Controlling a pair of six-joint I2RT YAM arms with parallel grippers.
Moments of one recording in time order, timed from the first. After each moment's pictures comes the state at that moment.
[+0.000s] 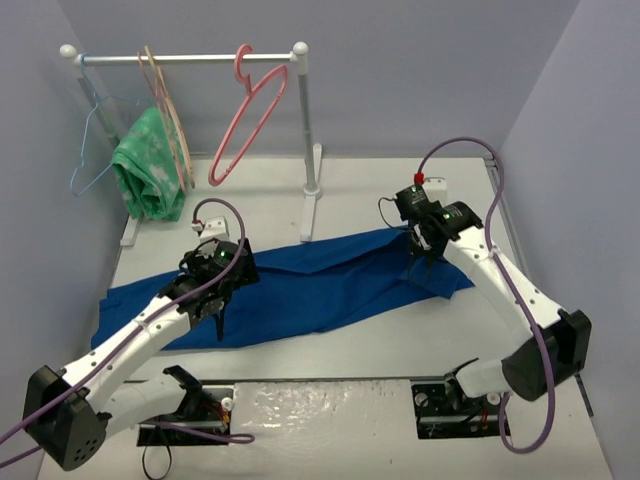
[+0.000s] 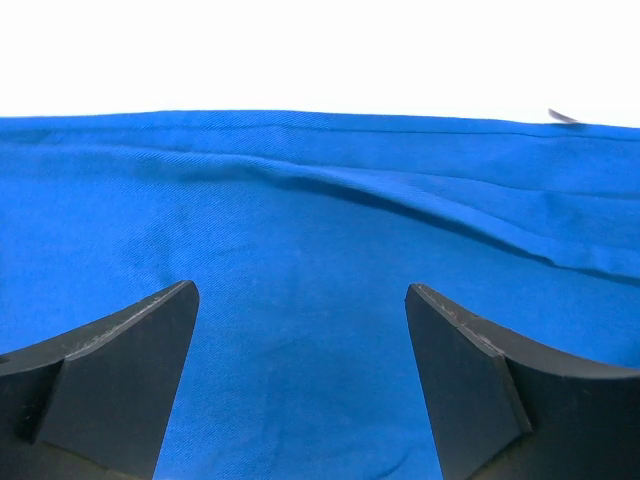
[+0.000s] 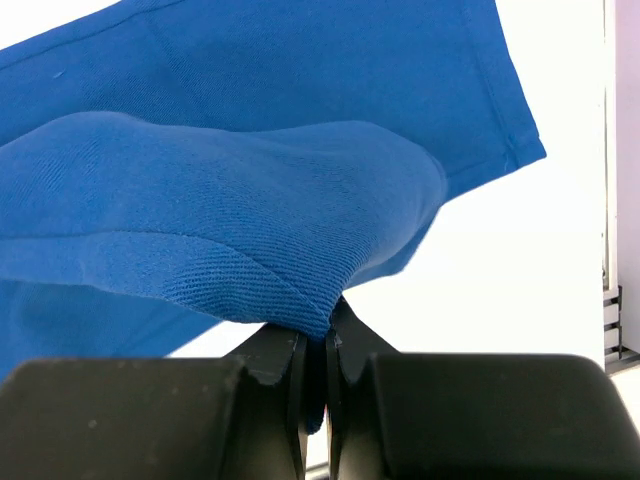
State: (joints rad) left arm -0.58 1.03 0.76 -0.54 -0.56 -0.65; right arm 0.47 1.39 1.28 -1.00 0.51 0.48
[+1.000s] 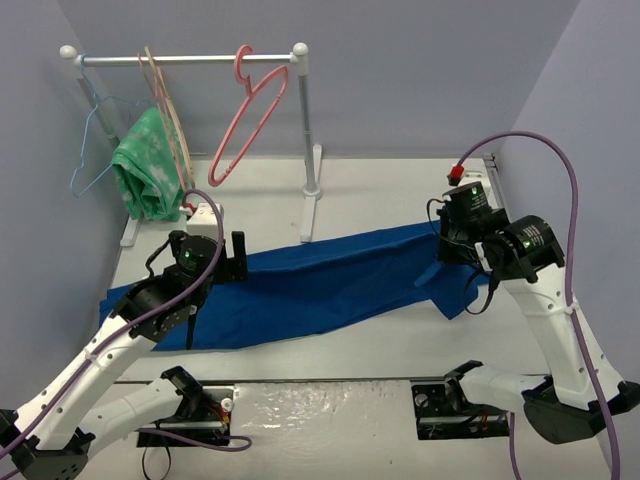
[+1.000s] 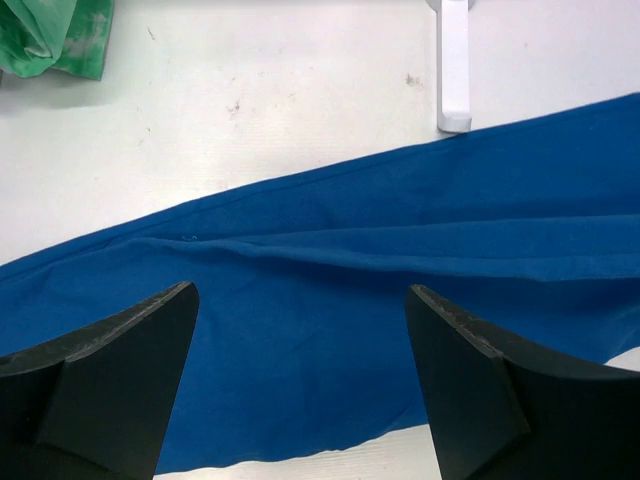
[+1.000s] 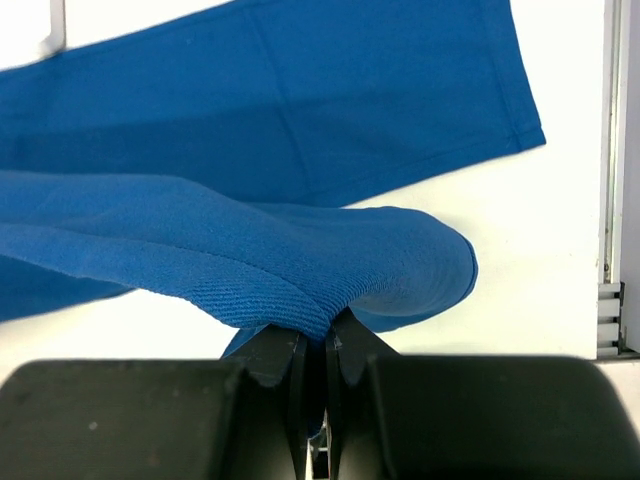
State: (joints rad) left arm -0.66 0.84 1.00 -0.72 -0.52 -0.37; right arm 0.47 1.15 1.56 -1.32 0.32 0.41
